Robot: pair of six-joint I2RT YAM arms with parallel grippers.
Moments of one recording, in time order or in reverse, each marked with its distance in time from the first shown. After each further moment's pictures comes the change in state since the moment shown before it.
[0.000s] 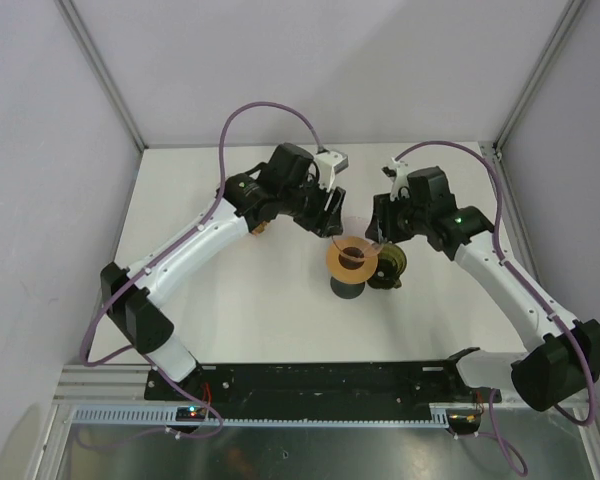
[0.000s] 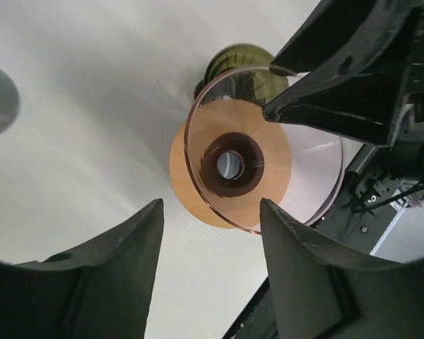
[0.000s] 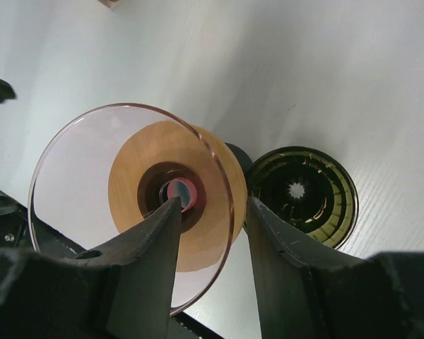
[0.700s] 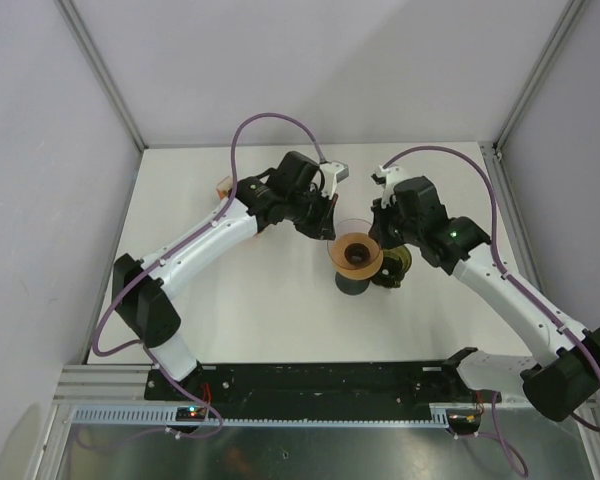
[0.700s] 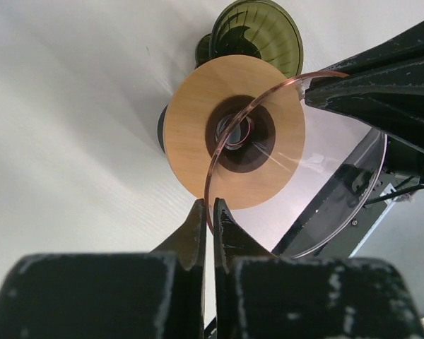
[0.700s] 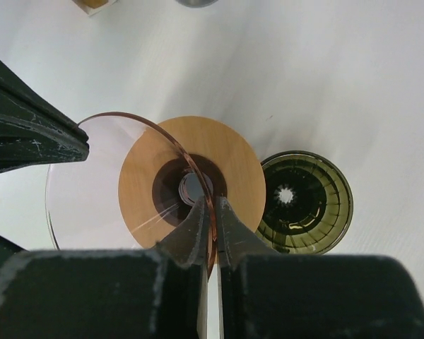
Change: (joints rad) left arm 0.003 0.051 -0.070 0.003 0.039 -0.067; right arm 0.159 -0.053 -0.006 0.002 0.240 -0.024
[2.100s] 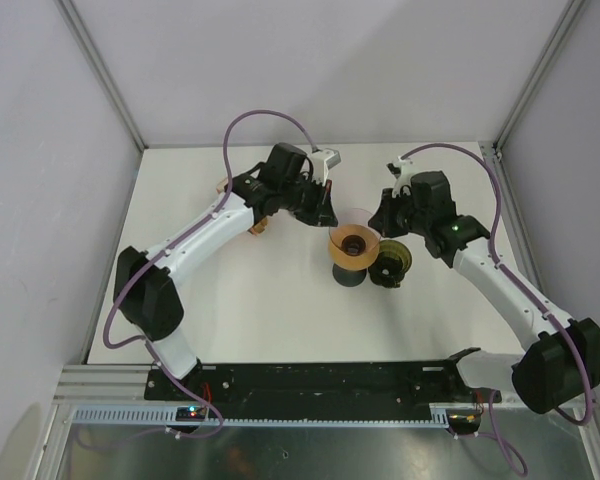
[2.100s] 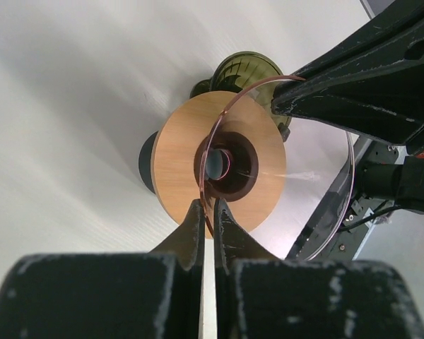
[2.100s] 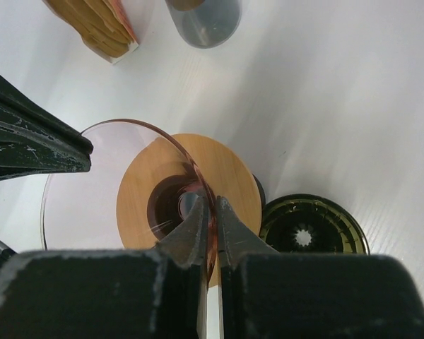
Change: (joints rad) left arm 0.092 0.047 -0.047 0.166 0.150 -0.015; right arm -0.159 0.064 -0.108 0.235 -0.208 0.047
